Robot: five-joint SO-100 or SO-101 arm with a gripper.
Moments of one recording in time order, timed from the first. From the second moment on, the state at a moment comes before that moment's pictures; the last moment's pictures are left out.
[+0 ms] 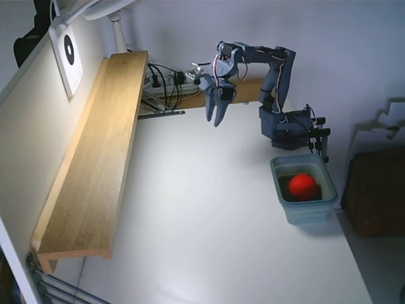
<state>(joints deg) -1.6 109.6 83.5 88.1 -90.1</state>
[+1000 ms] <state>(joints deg) 27.5 116.8 77.9 98.6 -90.2</state>
